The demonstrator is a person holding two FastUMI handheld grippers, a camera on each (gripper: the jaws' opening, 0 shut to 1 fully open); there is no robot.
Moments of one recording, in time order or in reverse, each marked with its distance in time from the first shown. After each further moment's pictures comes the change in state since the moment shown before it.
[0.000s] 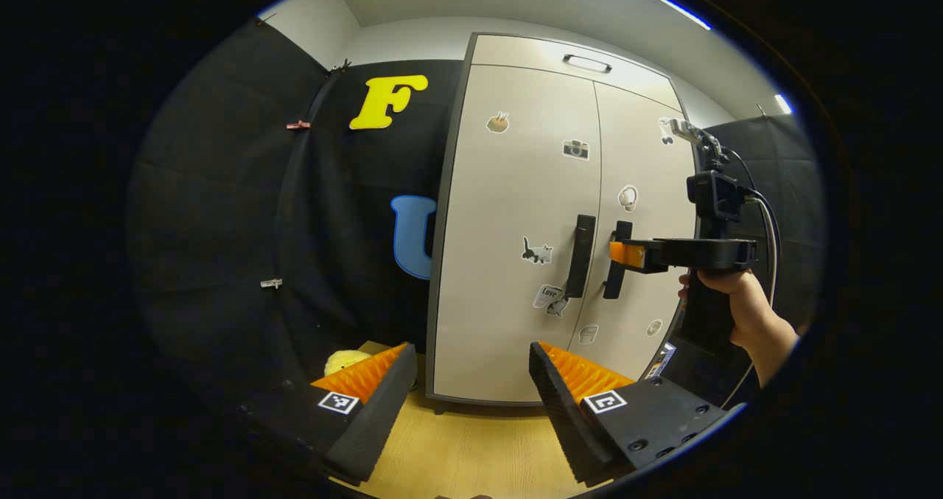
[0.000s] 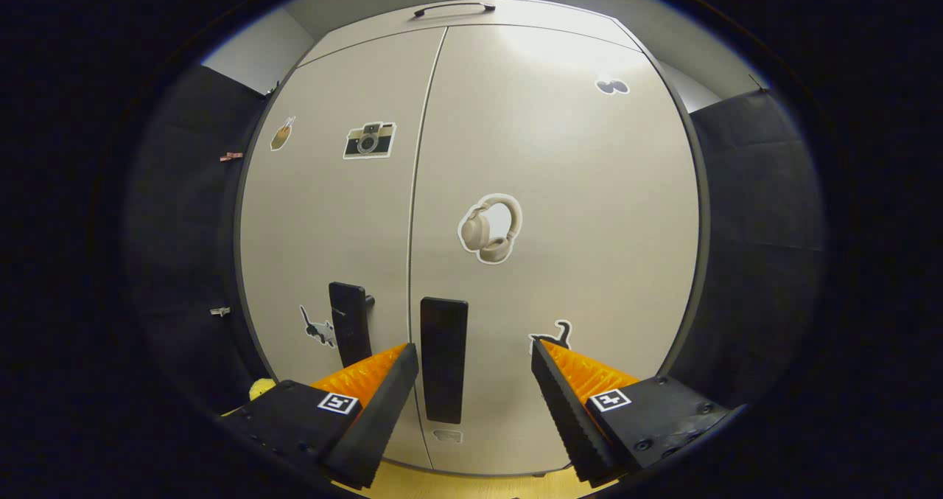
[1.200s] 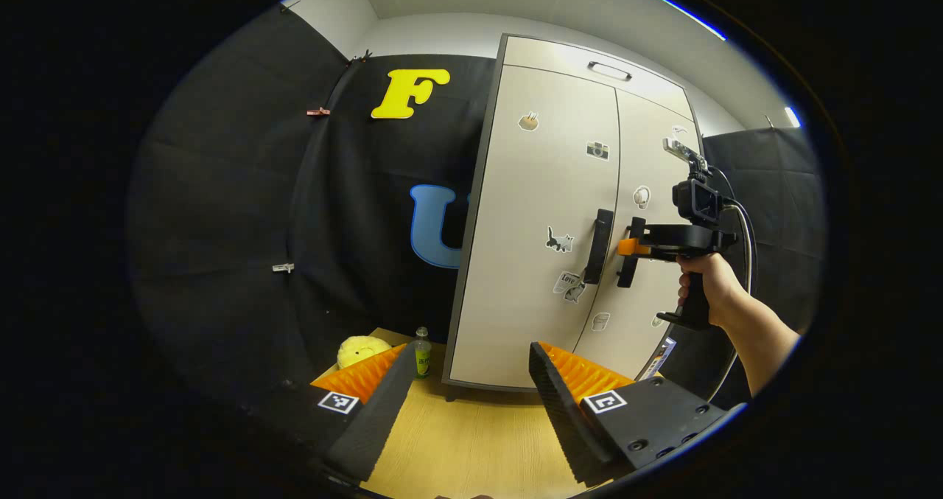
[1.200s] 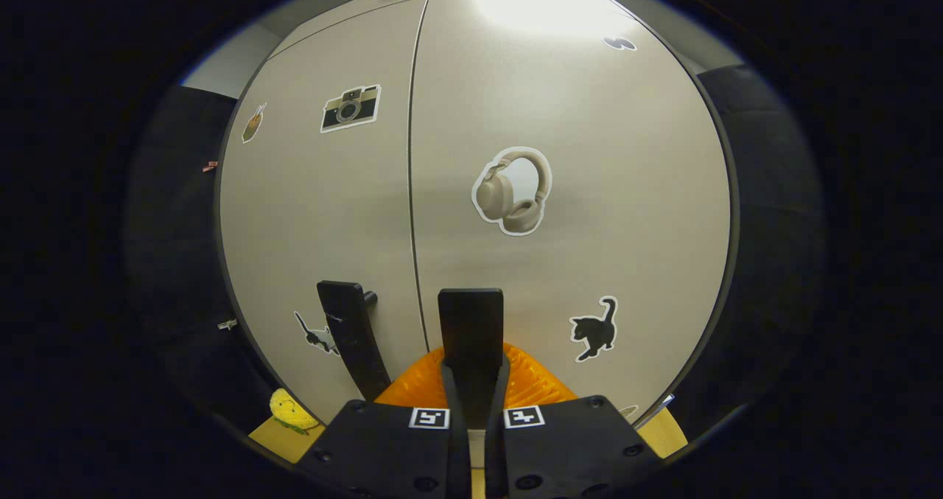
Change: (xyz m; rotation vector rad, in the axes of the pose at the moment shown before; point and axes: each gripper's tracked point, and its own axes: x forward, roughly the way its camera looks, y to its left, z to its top) left arm -0.038 0.044 -0.015 -0.032 0.025 -0.003; right arm 0.015 0.016 -0.019 0.102 0.087 -0.007
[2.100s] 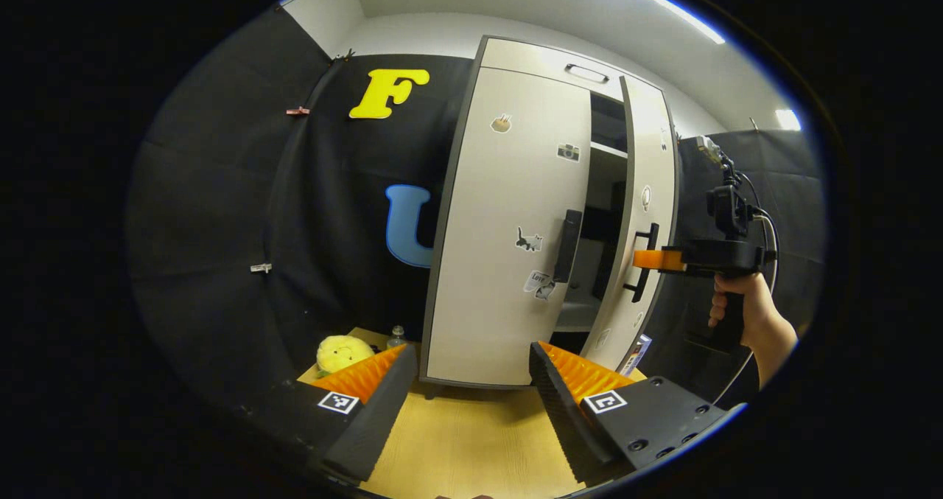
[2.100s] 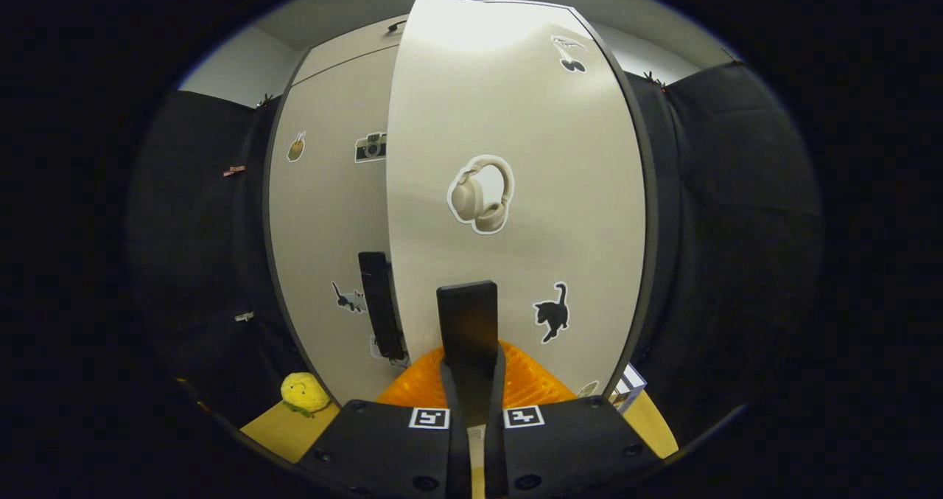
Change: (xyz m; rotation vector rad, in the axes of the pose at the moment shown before) left arm -0.006 -0.034 0.003 0.008 0.007 -0.106; right arm -0.054 -0.026 0.004 0.008 -0.033 0.043
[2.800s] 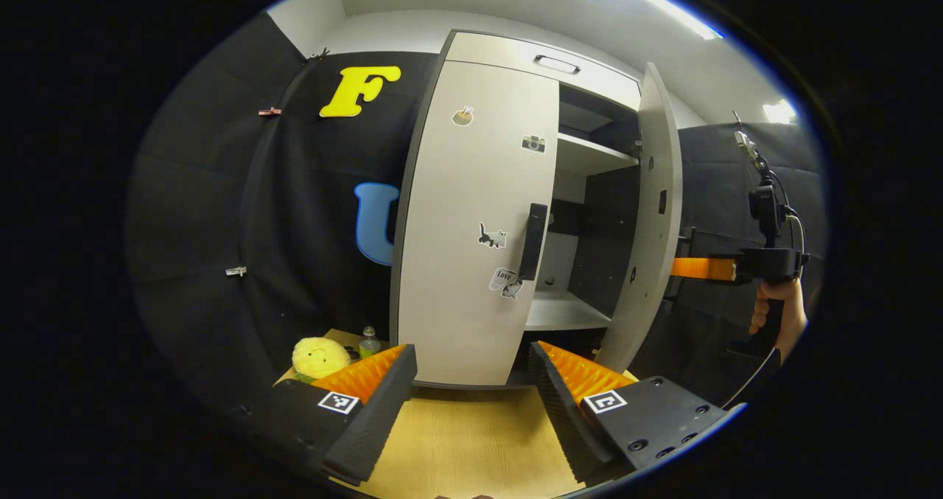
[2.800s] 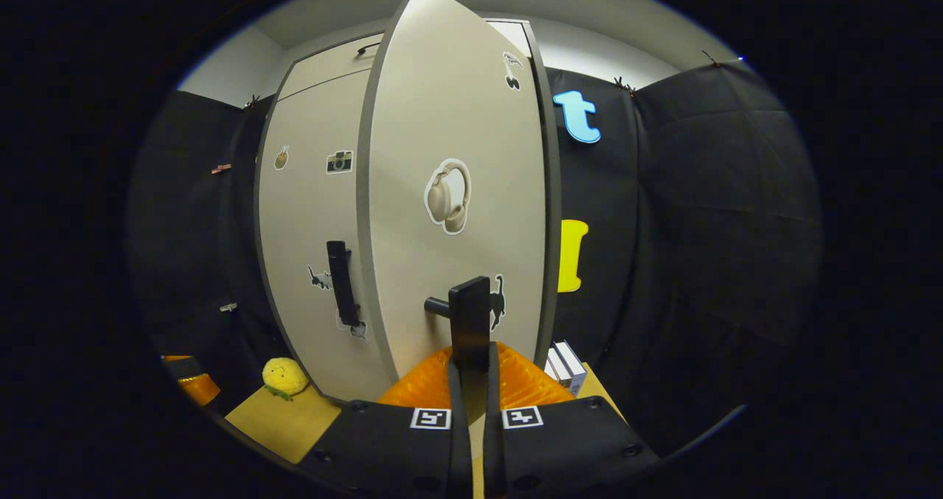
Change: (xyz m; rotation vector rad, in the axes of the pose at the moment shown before) left arm 0.014 -0.040 -0.002 0.028 0.012 -0.073; right arm -0.052 -0.059 0.003 -0.021 0.008 -0.103
